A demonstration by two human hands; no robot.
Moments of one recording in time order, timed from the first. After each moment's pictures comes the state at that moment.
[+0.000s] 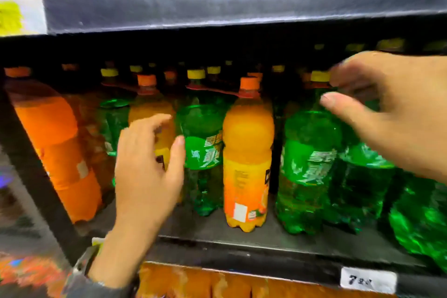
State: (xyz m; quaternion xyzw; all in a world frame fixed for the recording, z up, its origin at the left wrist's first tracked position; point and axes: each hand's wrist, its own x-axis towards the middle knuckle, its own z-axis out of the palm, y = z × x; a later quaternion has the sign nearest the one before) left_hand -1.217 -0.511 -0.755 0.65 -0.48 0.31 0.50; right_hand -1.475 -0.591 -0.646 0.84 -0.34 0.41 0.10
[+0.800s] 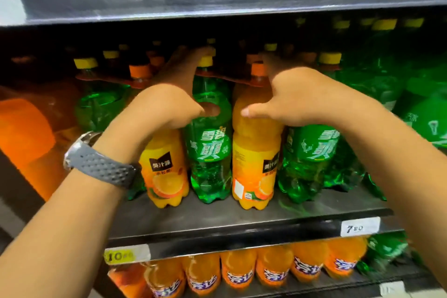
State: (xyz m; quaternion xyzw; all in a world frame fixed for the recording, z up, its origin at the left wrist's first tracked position) left_hand -1.161 -0.583 -0.654 0.69 -0.67 0.05 0.26; right_hand -1.359 -0.618 -0.647 0.87 -0.47 0.15 0.06
